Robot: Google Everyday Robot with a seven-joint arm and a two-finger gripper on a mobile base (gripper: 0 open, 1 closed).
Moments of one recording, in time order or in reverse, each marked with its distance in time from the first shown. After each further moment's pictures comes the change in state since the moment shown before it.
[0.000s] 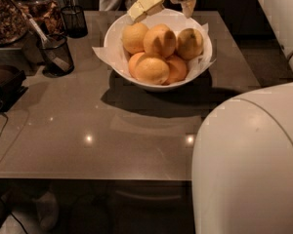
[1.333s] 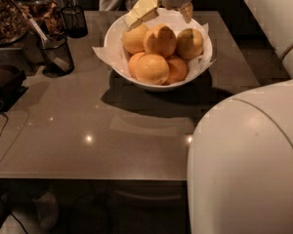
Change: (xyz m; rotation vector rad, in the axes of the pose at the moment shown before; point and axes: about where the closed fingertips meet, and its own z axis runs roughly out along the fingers) arm 0.001 -0.004 0.023 0.076 0.036 0.074
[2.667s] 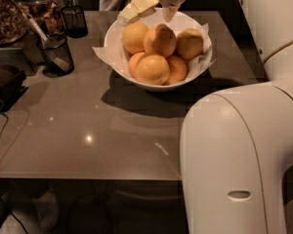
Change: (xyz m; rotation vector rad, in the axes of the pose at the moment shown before) arm -0.018 0.028 0.001 -0.299 -0.080 -0.234
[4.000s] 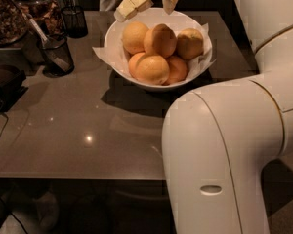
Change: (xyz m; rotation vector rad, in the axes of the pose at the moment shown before) arm -0.007 0.004 -0.012 0.083 0.056 -0.010
